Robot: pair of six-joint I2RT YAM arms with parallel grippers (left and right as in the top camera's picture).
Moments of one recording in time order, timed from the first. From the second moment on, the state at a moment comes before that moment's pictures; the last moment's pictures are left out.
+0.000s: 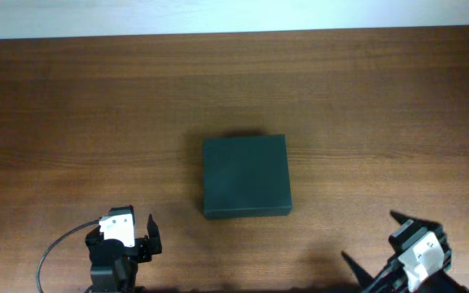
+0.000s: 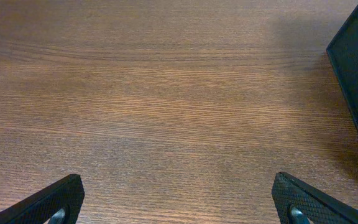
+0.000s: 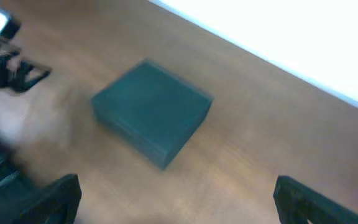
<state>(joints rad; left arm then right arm) 0.00 0.02 0.21 -0.80 -0.13 -0.02 0.11 0.42 1.20 -1.28 -0.40 -0.37</state>
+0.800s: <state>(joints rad) 0.00 0.02 0.21 -0.80 -0.14 -0.02 0.11 0.05 0.28 -0.65 -0.03 0.12</state>
